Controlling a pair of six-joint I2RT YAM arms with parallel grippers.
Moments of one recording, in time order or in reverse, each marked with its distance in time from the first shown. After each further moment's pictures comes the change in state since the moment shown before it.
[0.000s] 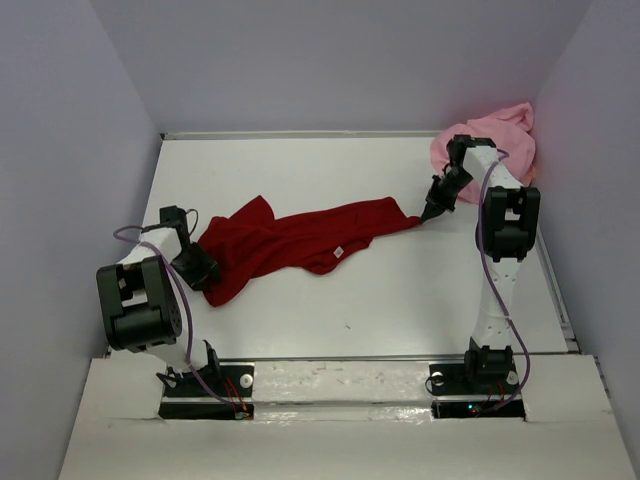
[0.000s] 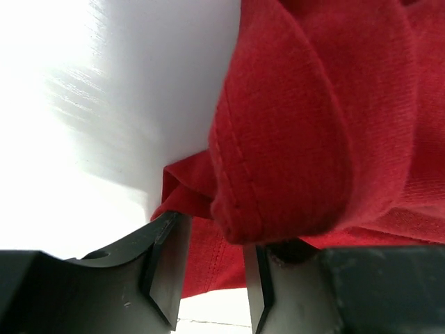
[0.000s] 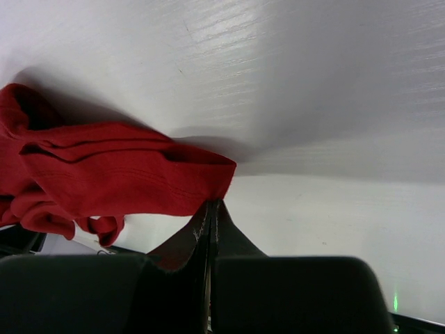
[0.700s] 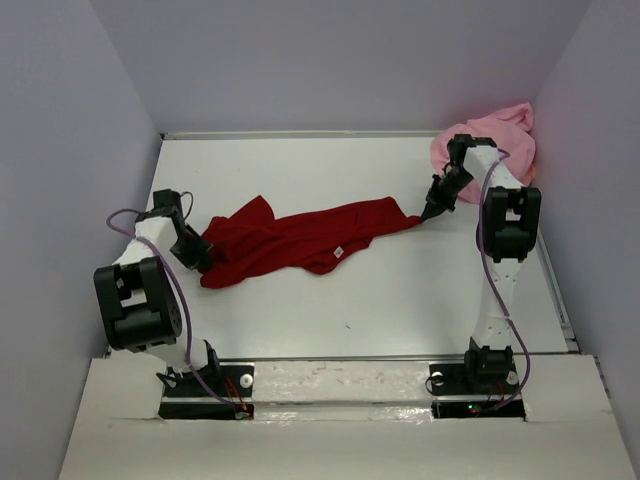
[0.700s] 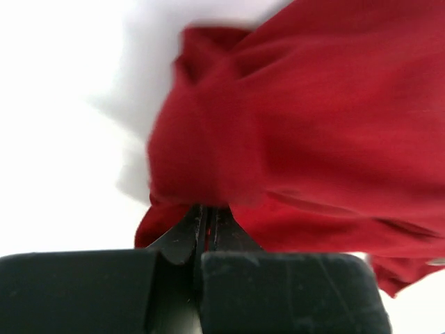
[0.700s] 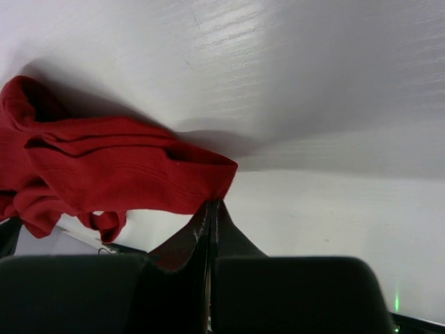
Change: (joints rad) left arm -0.004 0.004 0.111 -0.016 0.008 -0.019; right arm 0.000 -0.013 -0.011 0.004 -0.008 -0.002
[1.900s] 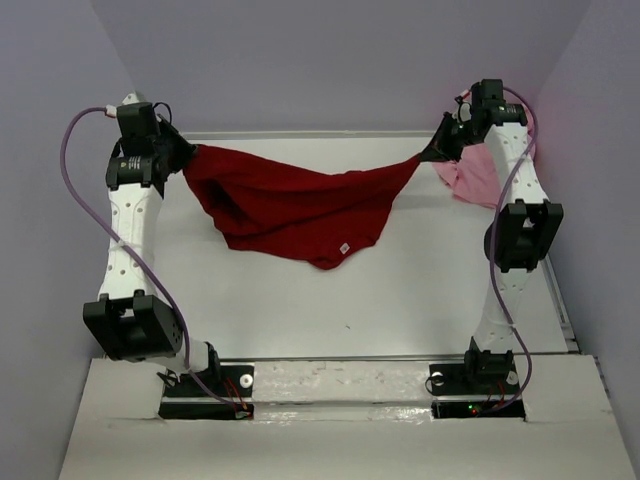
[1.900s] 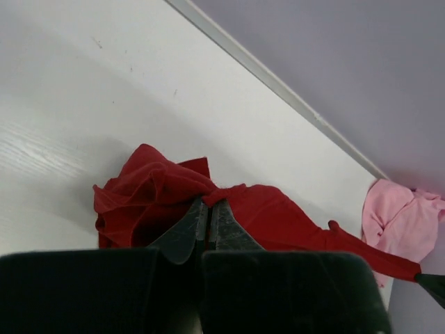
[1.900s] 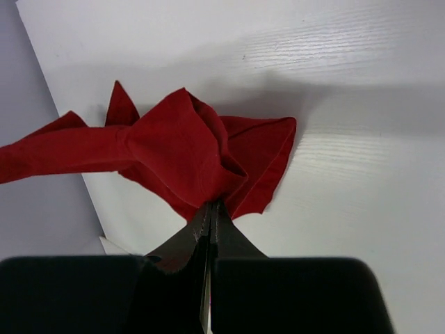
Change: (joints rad) left arm -0.097 -0.077 0.634 0.092 -0.008 -0.082; right arm 0.000 -0.151 0.271 0.142 -0.184 -0.002
